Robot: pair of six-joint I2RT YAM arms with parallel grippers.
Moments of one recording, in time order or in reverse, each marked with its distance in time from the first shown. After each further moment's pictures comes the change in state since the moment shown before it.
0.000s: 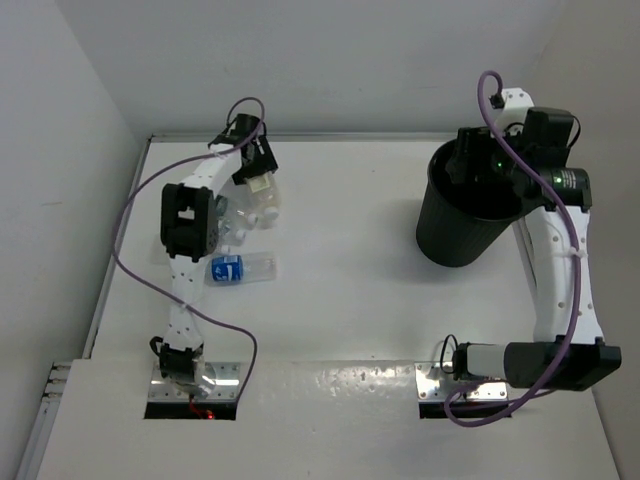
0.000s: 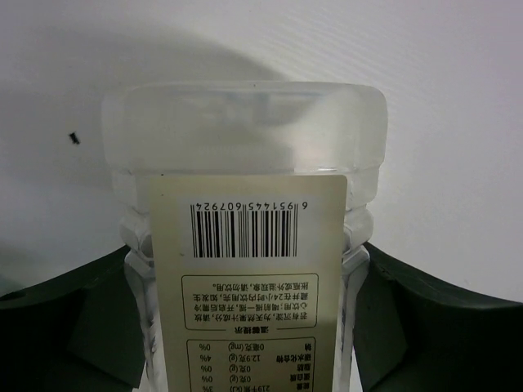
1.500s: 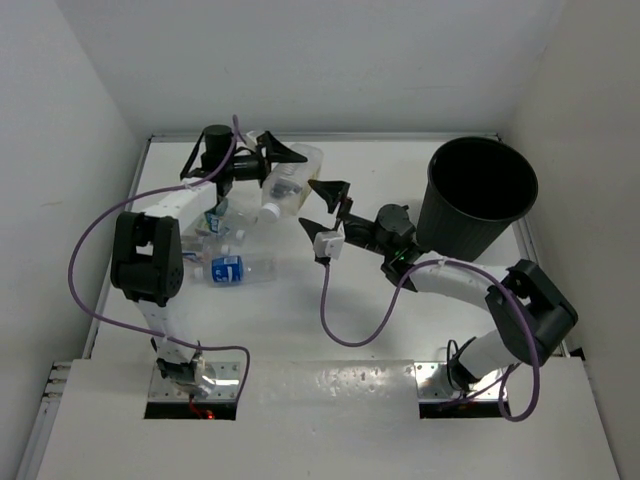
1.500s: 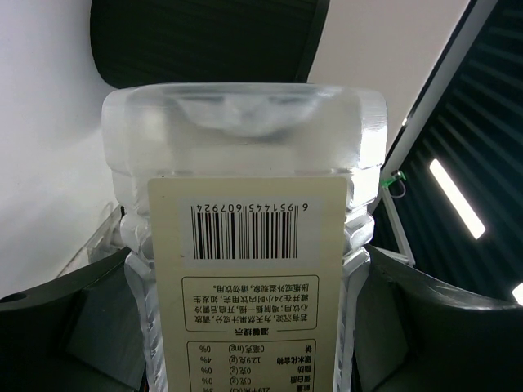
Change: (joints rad) left arm 0.019 -0.584 -0.795 0.792 1.276 -0.884; right arm 0.798 0.187 -0.828 1.687 -0.251 -0.963
